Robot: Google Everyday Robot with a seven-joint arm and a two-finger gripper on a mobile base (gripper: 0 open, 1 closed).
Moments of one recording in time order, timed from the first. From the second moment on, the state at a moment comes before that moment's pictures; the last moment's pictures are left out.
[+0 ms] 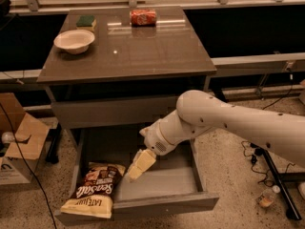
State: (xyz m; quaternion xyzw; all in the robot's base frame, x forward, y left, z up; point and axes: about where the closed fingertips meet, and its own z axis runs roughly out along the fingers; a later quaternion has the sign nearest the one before) arm 0.485 0.045 0.671 -0.56 0.74 0.30 0.22
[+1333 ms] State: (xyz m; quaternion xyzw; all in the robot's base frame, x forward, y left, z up) arm 0.484 0.135 0.570 -0.58 0.73 0.32 0.18
